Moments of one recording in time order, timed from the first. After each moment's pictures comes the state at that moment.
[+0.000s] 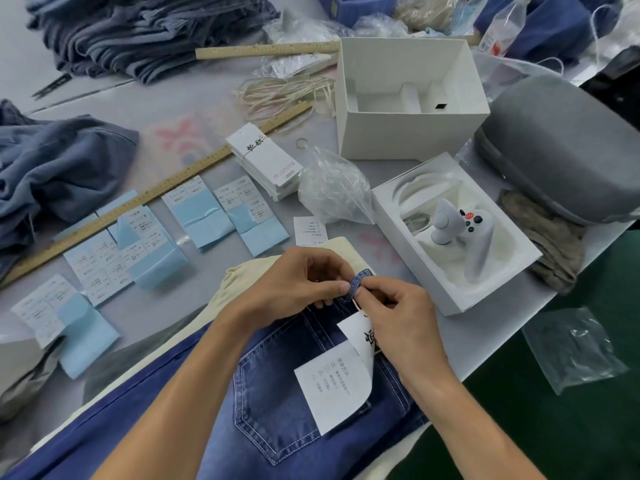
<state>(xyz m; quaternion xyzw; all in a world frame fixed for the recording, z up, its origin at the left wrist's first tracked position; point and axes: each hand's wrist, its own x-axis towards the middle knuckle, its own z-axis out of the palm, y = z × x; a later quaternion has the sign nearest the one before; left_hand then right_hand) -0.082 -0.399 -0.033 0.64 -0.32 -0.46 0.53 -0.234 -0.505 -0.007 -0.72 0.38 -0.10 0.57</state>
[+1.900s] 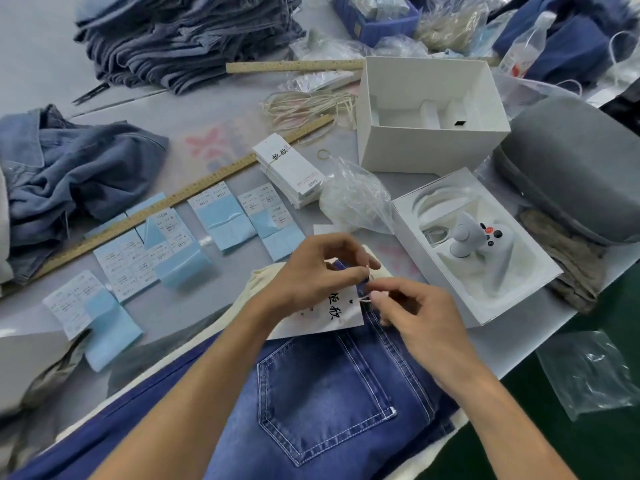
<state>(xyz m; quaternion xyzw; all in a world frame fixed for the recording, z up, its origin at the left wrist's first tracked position) -0.073 -0.398 -0.022 0.66 -0.35 -0.34 0.57 -0.230 -0.513 -0.001 -0.75 0.29 -0.08 0.59</state>
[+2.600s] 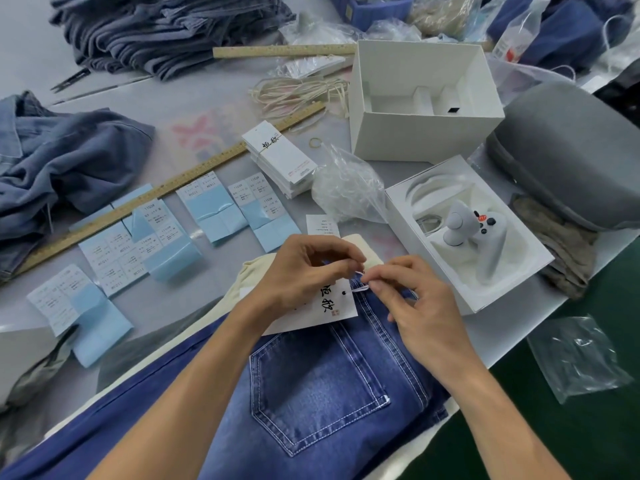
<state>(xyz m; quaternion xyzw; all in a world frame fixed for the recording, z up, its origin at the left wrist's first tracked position) -0.085 -0.389 -0.030 0.63 -0.28 -0.35 0.63 -0.236 -0.516 -0.008 -0.78 0.25 -0.13 0.56</state>
